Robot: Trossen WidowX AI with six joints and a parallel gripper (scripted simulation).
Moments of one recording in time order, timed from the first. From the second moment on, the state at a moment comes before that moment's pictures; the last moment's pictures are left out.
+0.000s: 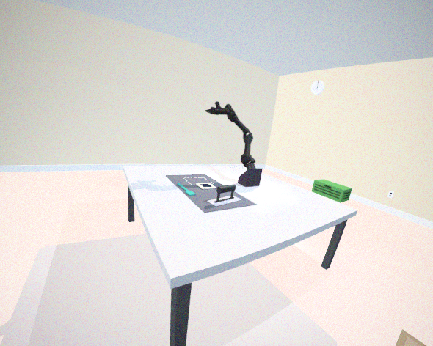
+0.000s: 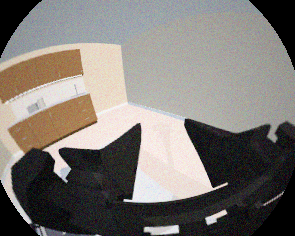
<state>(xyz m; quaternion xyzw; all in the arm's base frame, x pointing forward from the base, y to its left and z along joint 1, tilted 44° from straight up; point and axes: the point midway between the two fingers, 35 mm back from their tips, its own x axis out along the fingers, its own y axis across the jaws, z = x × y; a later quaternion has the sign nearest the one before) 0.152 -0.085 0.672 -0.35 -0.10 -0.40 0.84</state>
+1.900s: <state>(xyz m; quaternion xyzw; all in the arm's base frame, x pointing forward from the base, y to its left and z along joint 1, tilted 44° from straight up) 0.458 0.175 -0.023 -0.27 0.62 -0.14 0.72</state>
